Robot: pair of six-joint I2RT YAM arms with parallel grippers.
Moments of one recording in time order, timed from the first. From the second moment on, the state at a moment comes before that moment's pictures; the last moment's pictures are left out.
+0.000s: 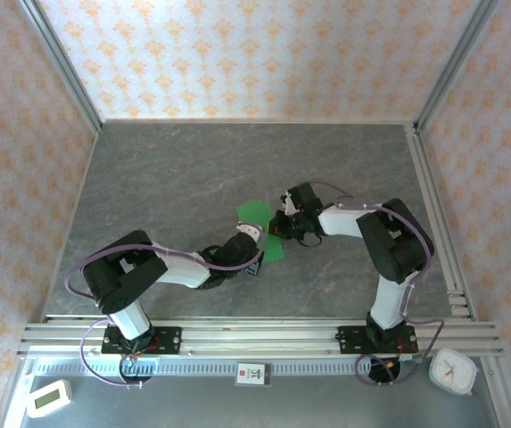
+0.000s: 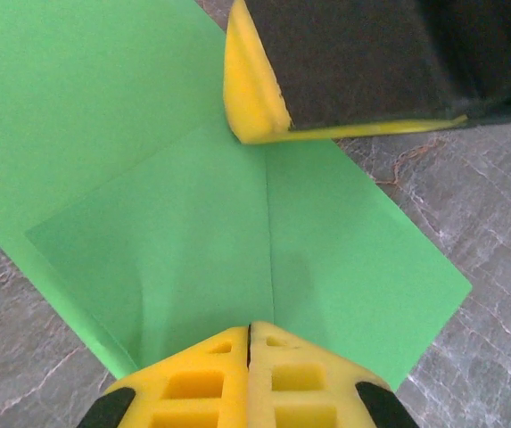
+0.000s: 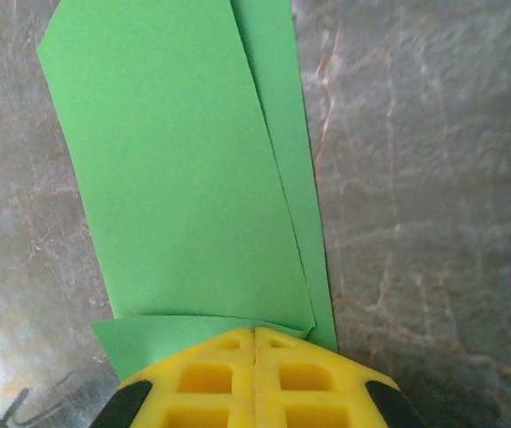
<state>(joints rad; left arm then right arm) -0.88 1.69 0.58 0.34 -0.17 -0.46 0.50 1.85 0.93 -0.08 -0.46 0.67</state>
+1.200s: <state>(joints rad) -0.75 1.57 0.74 0.13 0.03 -0.51 0.42 1.37 0.51 0.03 -0.33 0.83</state>
